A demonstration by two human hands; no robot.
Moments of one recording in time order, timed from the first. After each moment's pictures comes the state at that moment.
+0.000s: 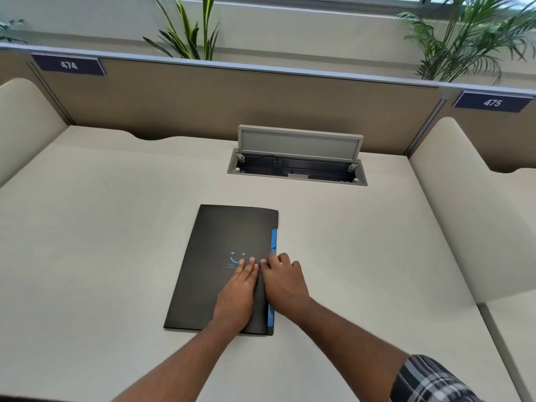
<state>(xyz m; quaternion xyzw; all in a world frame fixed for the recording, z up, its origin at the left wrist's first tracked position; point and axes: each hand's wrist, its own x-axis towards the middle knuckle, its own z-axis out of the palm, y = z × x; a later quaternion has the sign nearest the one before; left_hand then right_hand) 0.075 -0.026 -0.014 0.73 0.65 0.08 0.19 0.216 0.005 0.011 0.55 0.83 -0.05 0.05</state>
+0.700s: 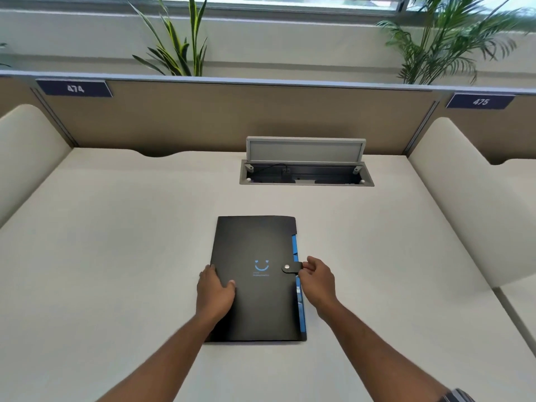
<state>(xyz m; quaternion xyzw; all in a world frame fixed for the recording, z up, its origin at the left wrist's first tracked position) -0.043 -0.007 0.023 0.48 0.76 0.25 0.35 0.197 0.002 0.023 0.75 0.38 -0.43 -0.32</state>
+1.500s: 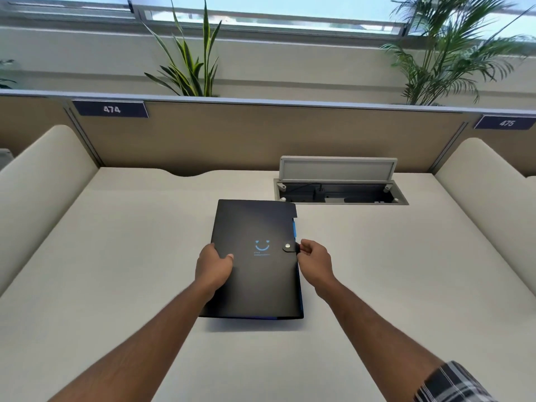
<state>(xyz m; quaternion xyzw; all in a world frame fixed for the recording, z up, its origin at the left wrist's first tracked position) -0.187 0.107 0.067 0.46 0.74 0.29 0.40 0.054 0.097 0.058 0.72 0.42 -0.41 -0.37</state>
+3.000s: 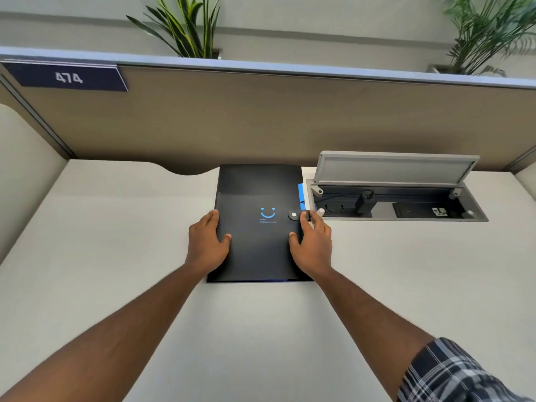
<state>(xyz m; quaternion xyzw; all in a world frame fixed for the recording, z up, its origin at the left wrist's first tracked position) -0.270 0.318 -0.014 0.64 0.71 0.17 0.23 -0.020 0.301 -0.026 0.76 0.60 -0.18 -0.17</state>
